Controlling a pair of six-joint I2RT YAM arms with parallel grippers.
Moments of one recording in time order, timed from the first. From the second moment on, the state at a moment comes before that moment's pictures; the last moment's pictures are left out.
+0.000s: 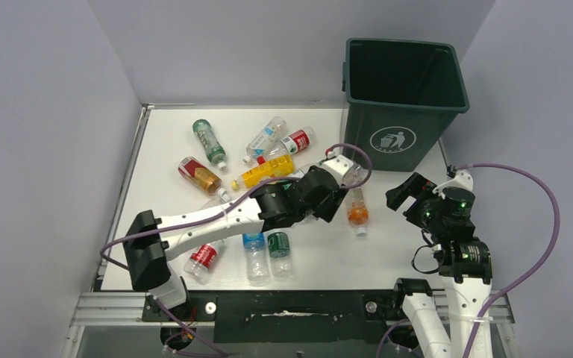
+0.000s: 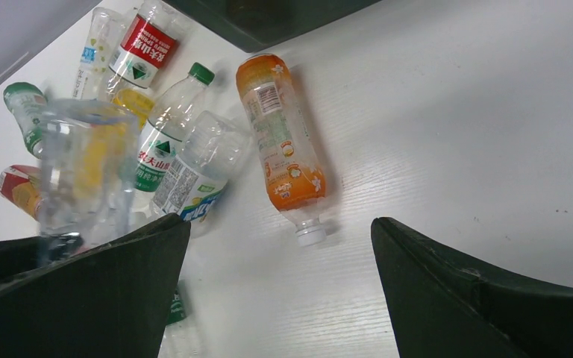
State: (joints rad) left arm -1.16 1.66 1.39 -0.42 -0.35 -0.32; right arm -0.05 0.59 0.88 -0.84 -0.07 0.51
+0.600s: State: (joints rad) left arm -1.05 1.65 1.92 -0.48 -0.30 -0.22; right arm -0.05 0.56 0.88 -0.86 -0.08 0.51
